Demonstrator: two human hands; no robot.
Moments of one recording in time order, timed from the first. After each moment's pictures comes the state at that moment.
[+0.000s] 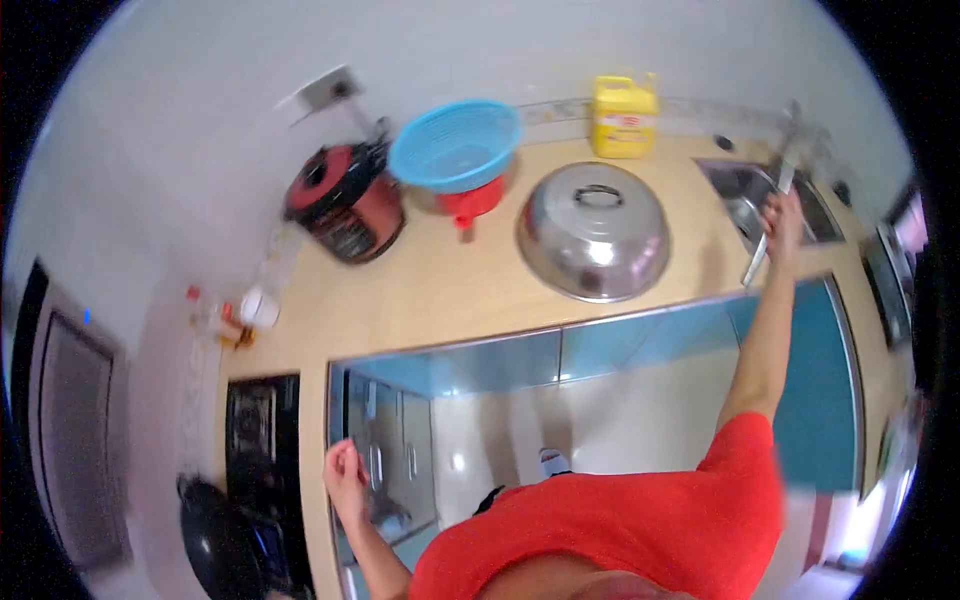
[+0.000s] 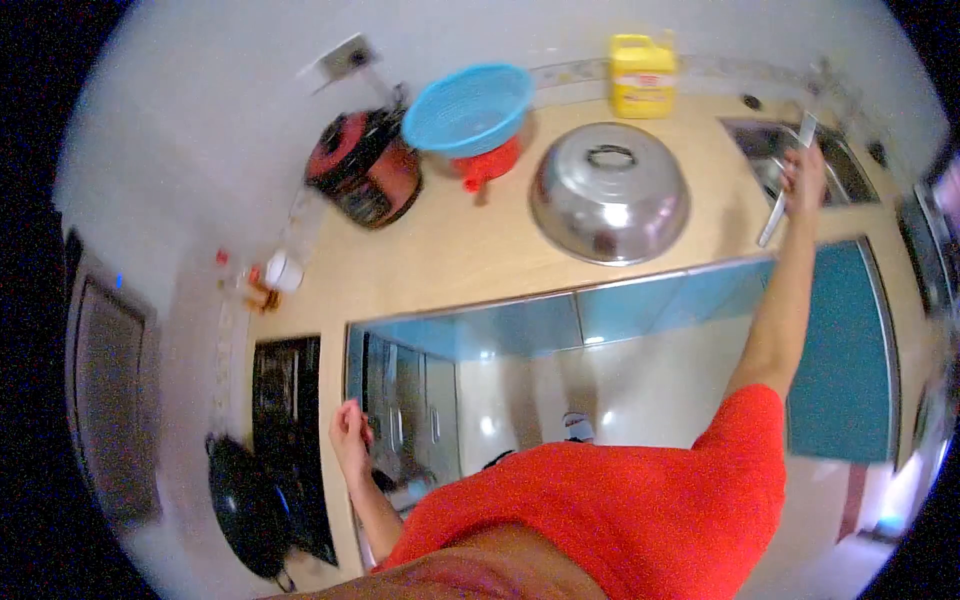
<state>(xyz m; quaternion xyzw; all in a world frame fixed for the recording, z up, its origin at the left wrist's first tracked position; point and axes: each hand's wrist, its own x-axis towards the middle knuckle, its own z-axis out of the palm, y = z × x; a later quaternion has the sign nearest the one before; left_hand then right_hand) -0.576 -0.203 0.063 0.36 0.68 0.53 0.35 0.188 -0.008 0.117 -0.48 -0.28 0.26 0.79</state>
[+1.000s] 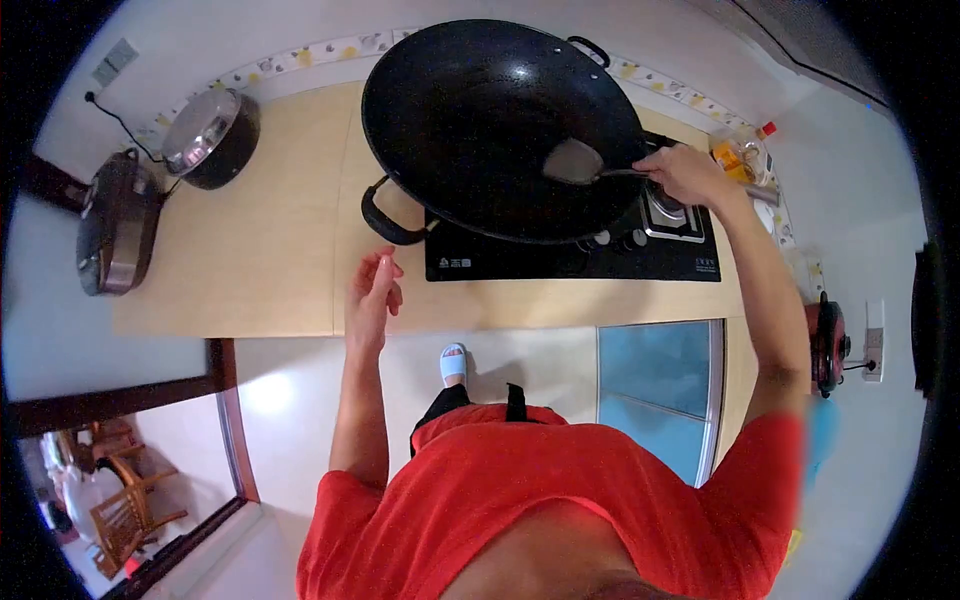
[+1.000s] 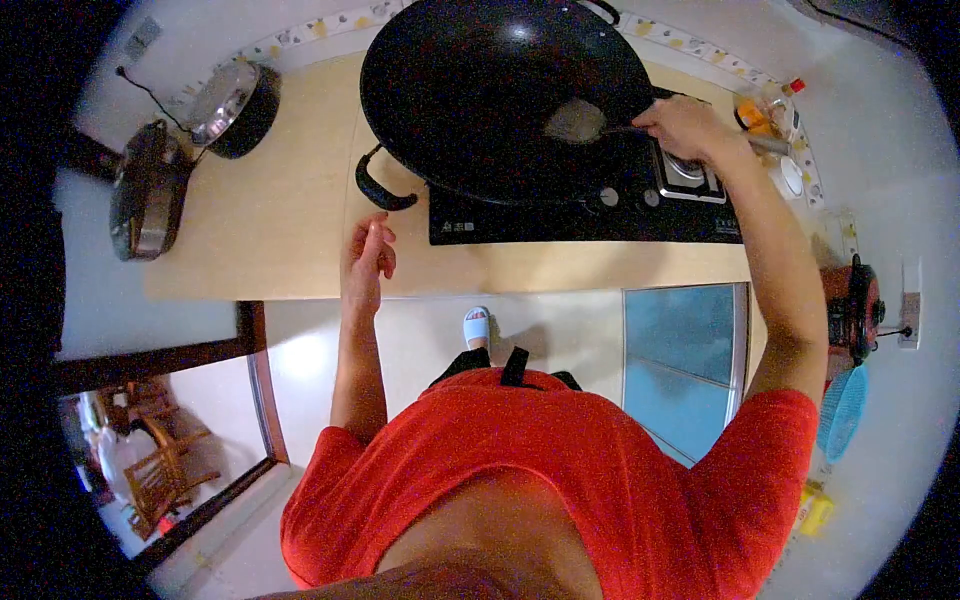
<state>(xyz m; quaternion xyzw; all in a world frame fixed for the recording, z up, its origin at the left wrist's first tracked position) -0.874 -0.648 0.025 -0.07 0.61 0.79 0.05 -0.966 -0.241 0.181 0.15 -0.98 -0.11 -0.11</state>
